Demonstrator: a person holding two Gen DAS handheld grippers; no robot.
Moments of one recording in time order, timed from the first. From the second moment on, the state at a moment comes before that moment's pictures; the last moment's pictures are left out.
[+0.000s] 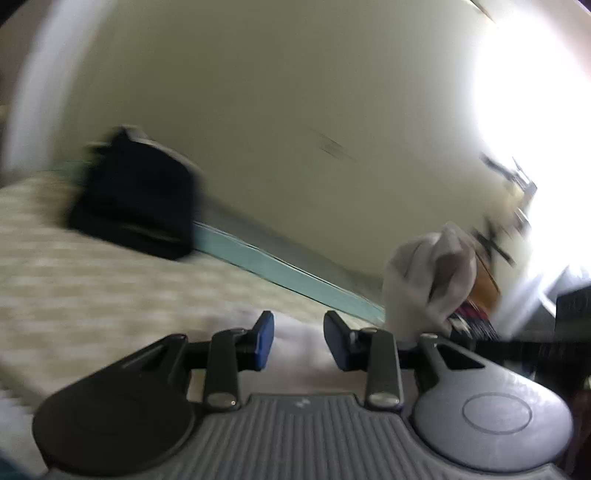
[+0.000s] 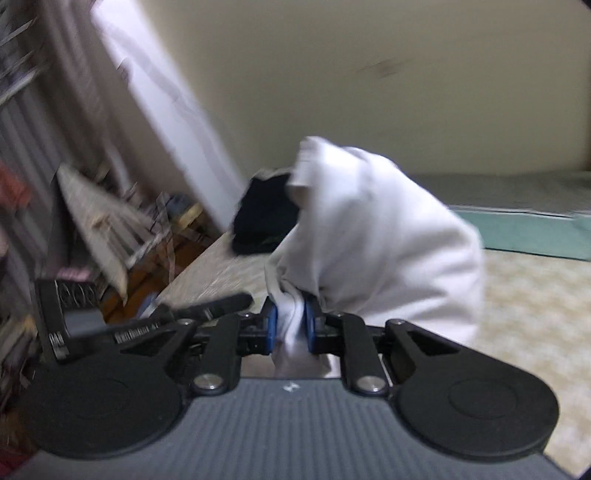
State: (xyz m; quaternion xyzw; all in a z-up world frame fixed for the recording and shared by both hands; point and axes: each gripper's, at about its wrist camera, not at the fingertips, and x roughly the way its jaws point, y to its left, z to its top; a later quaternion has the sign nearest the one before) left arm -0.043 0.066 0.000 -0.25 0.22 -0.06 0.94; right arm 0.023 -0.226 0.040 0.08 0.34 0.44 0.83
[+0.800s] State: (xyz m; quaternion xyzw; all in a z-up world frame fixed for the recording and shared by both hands) left arm 0.027 0.053 -0.048 -0.22 0.33 -0.04 0.92; right arm 0.044 -0.255 0.000 0.10 0.35 0.41 0.84
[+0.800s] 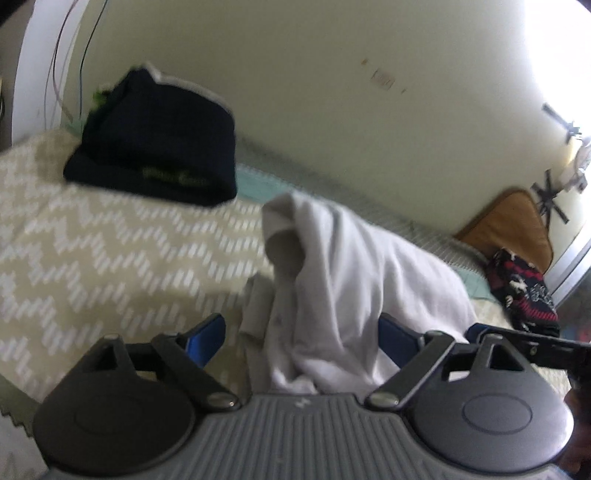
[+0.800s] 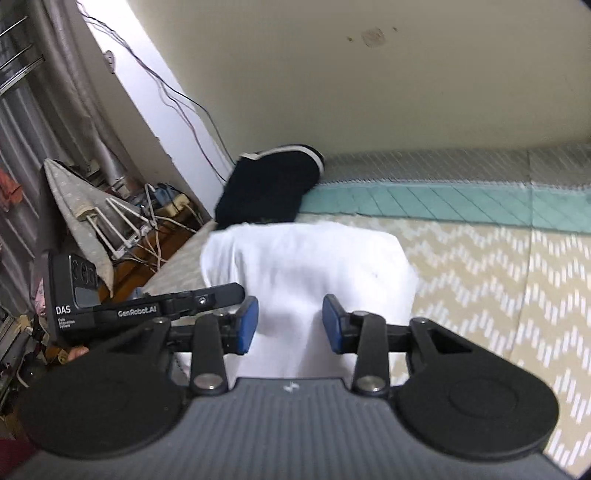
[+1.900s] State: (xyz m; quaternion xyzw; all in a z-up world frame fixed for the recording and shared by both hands) left arm 0.027 0.048 -0.065 -0.26 0.34 -0.14 0.89; right arm 0.057 -0.280 -0.060 0.21 0.38 0.42 0.80
